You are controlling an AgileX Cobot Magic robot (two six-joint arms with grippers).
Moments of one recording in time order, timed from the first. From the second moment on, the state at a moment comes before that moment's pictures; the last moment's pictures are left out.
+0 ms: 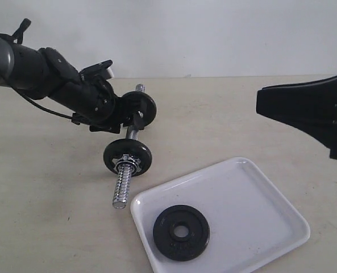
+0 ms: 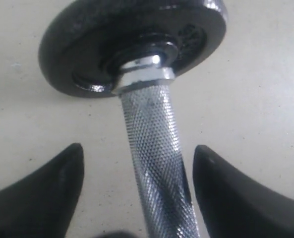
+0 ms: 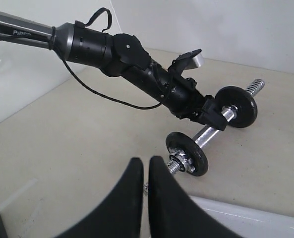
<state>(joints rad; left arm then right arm) -0.30 2.14 -1.39 -0.76 0.45 0.44 0.22 0.80 -0.55 -1.75 -0.72 1.89</state>
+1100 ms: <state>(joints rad) -0.34 2.18 -1.39 0.39 0.90 0.14 0.22 0.81 -0.55 -1.75 -0.72 1.86</state>
